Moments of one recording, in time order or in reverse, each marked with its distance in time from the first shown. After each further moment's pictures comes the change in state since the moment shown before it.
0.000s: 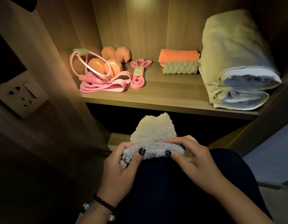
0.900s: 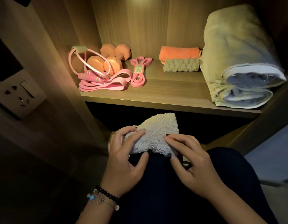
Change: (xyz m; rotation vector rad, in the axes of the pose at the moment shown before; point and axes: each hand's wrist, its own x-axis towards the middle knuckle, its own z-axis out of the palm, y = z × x) left_hand 0.019 -0.009 0.002 0.283 -0.030 0.345; right_hand -0.004 0.001 0.013 -0.210 0.088 -0.224
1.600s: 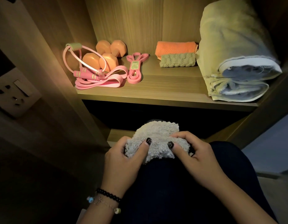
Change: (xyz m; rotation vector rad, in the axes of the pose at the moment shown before) left_hand -0.002 0.032 0.002 -0.212 0.066 -0.446; right_hand 0.001 -0.011 -0.017 0.305 -0.024 0.455
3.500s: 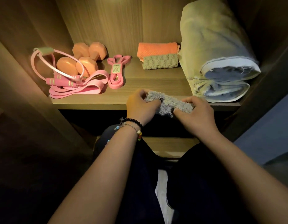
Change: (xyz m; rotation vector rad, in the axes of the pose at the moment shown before) left_hand 0.143 0.046 0.104 -0.104 -0.199 -0.045; right_hand 0.107 0.019 -0.047 -0.423 0.349 0.255
